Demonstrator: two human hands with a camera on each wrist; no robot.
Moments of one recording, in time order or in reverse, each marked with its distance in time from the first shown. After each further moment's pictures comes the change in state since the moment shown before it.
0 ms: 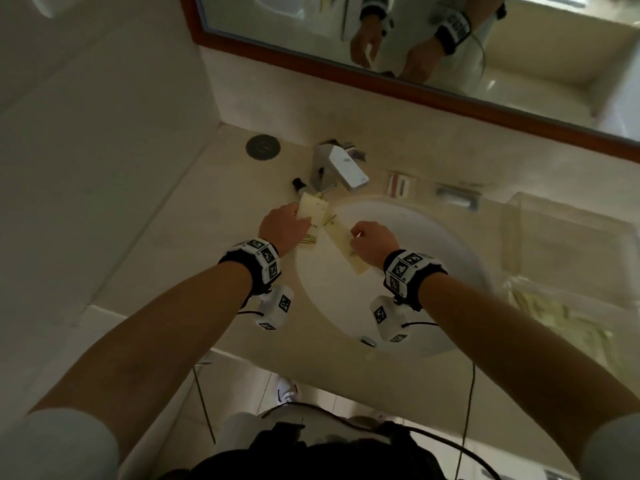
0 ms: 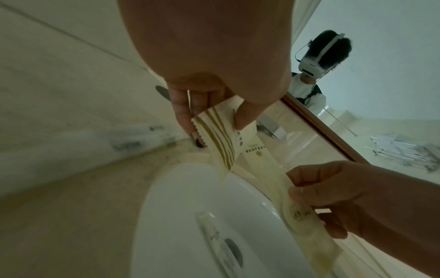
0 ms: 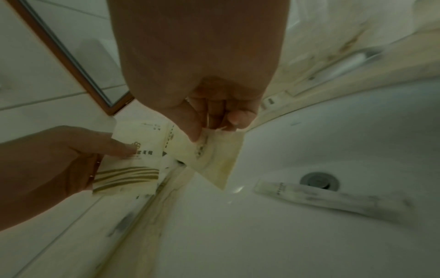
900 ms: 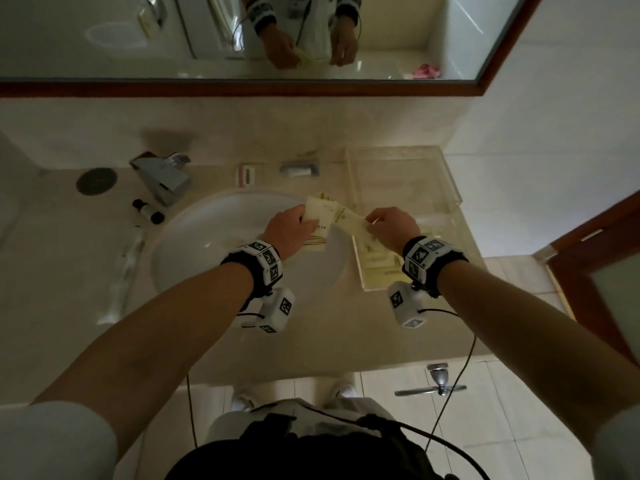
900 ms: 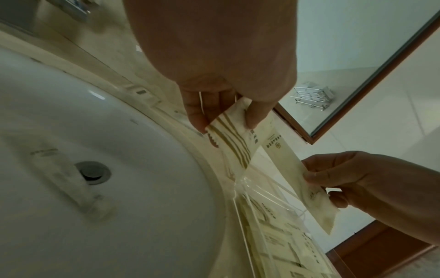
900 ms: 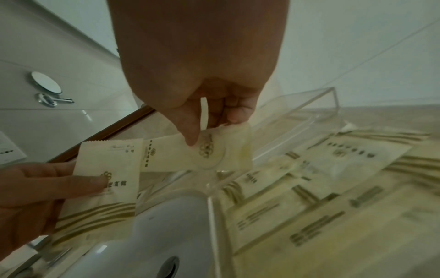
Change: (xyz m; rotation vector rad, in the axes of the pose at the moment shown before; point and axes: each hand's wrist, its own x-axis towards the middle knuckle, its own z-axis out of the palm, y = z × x) left_hand -0.082 0.215 0.181 0.048 -0.237 0.399; right_hand -0.141 0.266 -0.124 0.176 0.329 0.287
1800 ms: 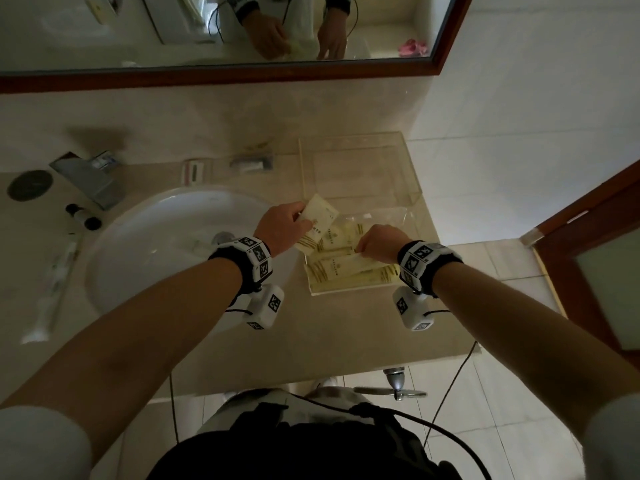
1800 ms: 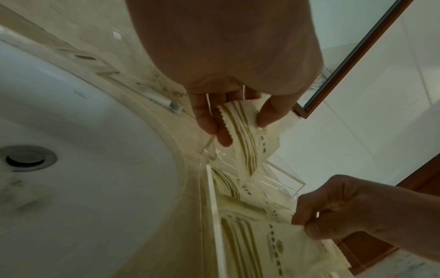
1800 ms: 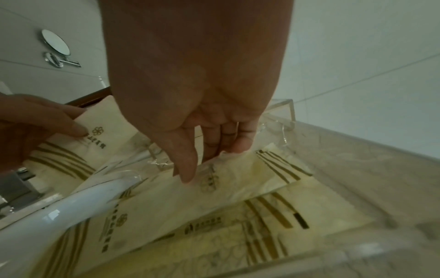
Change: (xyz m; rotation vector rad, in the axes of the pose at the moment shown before) left_hand 0.031 0.070 0.071 0.010 -0.088 0.075; right_hand 0.026 0.103 -0.029 -0.300 -0.308 -0.065
